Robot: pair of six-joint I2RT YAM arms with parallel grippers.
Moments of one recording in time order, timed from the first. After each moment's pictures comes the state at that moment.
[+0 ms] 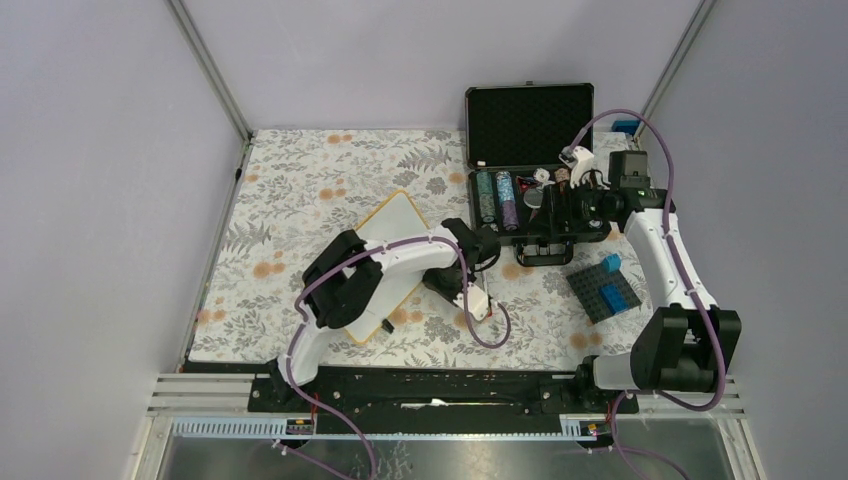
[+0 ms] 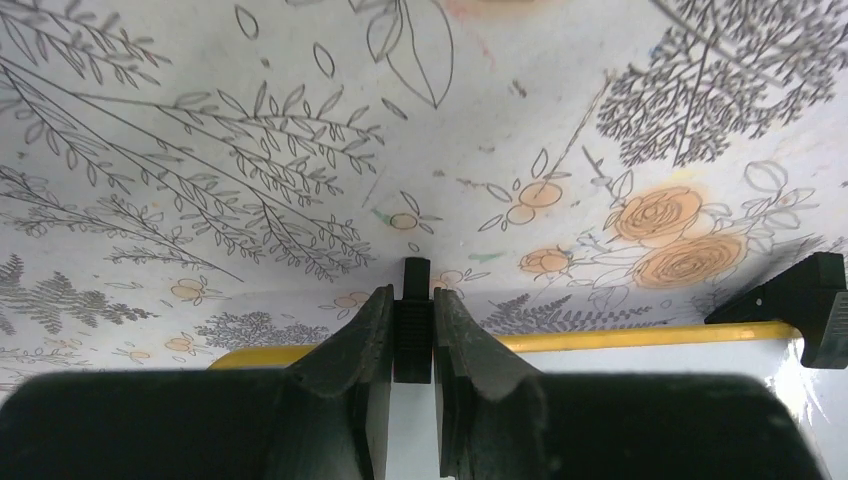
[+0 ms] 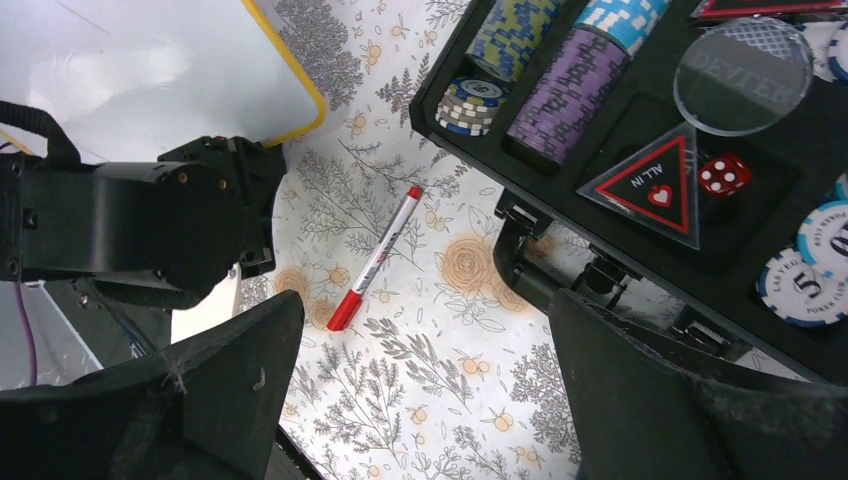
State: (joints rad) left arm -0.97 2.13 1.63 -1.12 -0.06 1.27; right arm -0.04 1.38 1.17 -0.74 -0.75 -0.27
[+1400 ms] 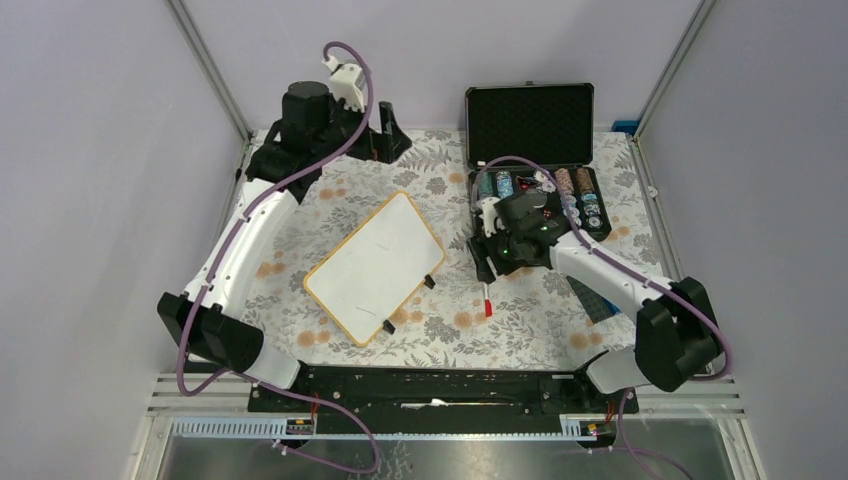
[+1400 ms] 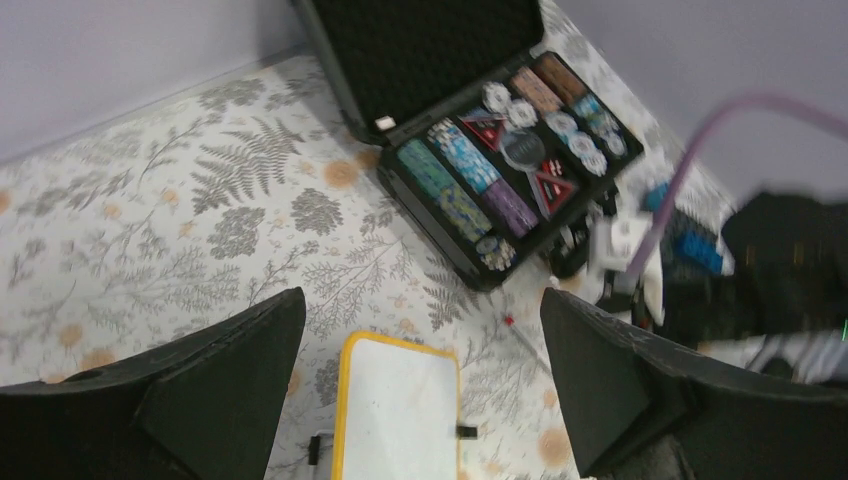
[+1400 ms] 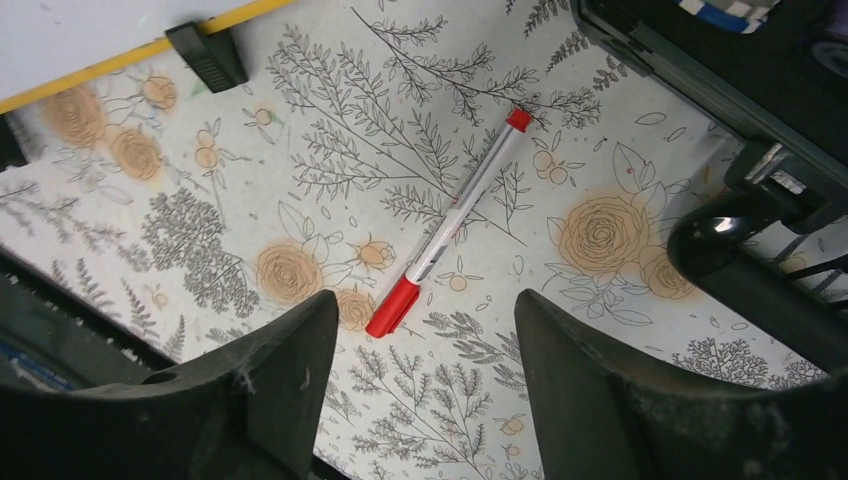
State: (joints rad) left arm -0.35 1.49 1.69 -0.53 0.34 -0.18; right arm 0.55 1.42 0.99 -0.61 -0.17 0.03
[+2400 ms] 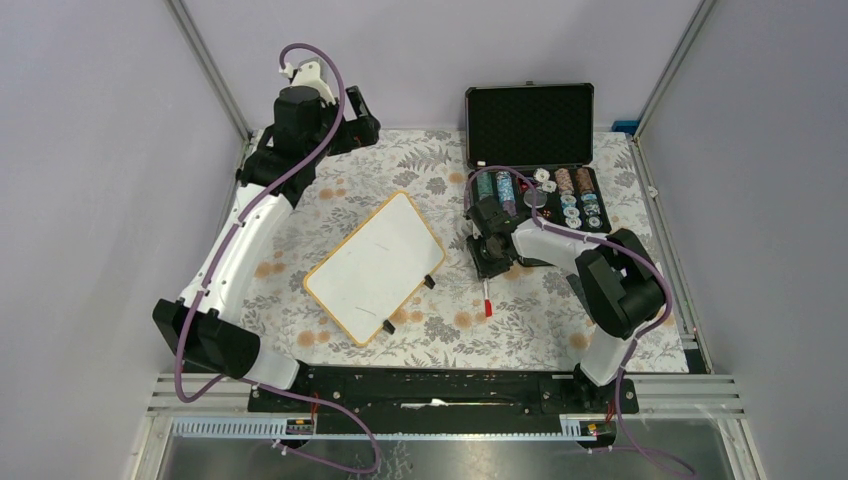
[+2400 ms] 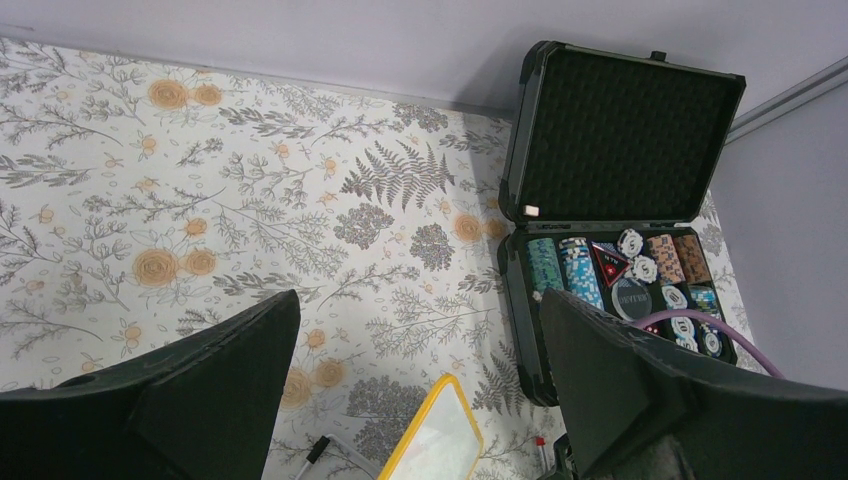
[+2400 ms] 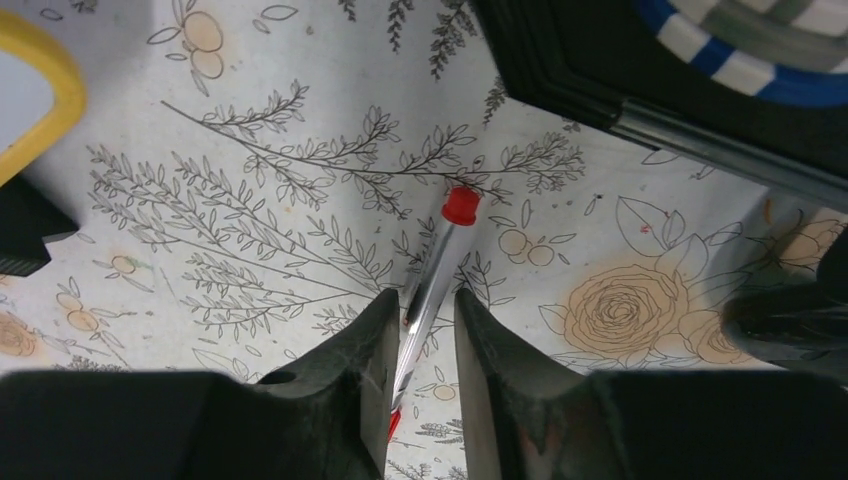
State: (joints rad) left arm -0.32 1.46 1.63 -0.50 -0.07 -0.43; right arm 0.59 1.77 1.07 -0.53 -0.01 0.25
